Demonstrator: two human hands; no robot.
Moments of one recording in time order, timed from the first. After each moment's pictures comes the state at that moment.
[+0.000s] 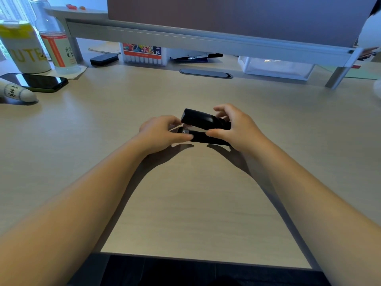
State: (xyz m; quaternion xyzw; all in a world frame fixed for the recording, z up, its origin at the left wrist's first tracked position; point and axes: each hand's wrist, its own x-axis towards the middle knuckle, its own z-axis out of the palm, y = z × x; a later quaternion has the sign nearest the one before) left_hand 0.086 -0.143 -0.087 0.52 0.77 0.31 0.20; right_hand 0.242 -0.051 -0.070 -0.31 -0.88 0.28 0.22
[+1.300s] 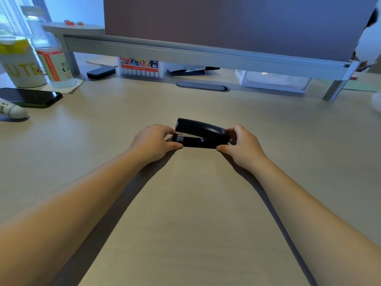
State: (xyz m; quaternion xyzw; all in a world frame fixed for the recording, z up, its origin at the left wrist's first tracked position) left_hand 0.071 -0.110 -0.089 0.51 0.82 0.24 0.10; right_hand 0.247 -0.013 -0.086 -0.41 -0.83 0.30 0.24
